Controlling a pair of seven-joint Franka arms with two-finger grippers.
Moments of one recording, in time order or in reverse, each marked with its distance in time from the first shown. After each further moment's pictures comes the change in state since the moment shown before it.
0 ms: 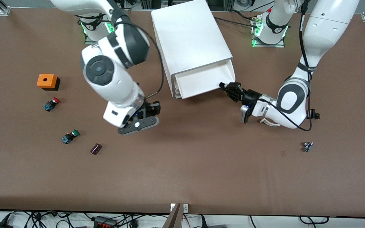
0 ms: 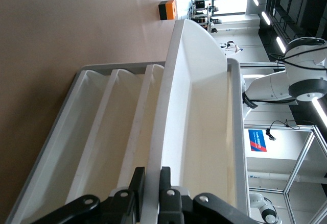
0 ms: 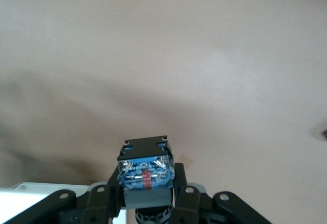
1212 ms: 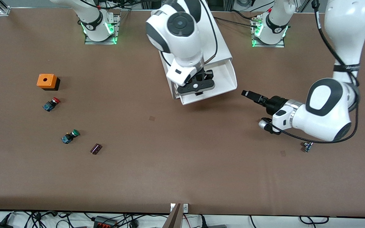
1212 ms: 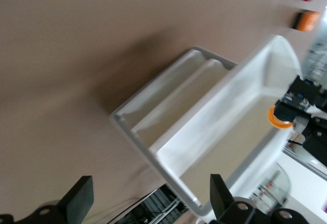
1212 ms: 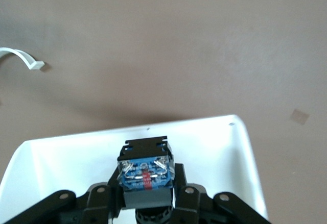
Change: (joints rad) left arm 0.011 -0.047 0.033 0.405 0.520 -0.177 -0.786; right arm 0.303 0.050 -0.002 0.026 -0.020 0.061 0.441
